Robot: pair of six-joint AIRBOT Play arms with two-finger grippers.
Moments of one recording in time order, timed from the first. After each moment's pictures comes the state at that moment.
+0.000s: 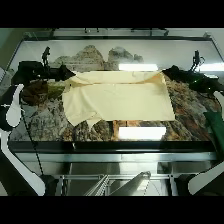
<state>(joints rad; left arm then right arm) 0.17 -2.10 1.82 -2.61 1.15 2.17 -0.27 -1.95 1.47 -0.14 0.88 0.61</state>
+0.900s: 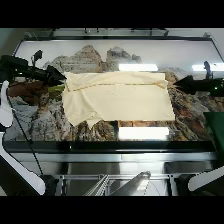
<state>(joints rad) 0.29 -2.10 2.00 -2.43 1.62 1.86 -0.49 -1.90 1.47 -0.55 1.27 0.93</state>
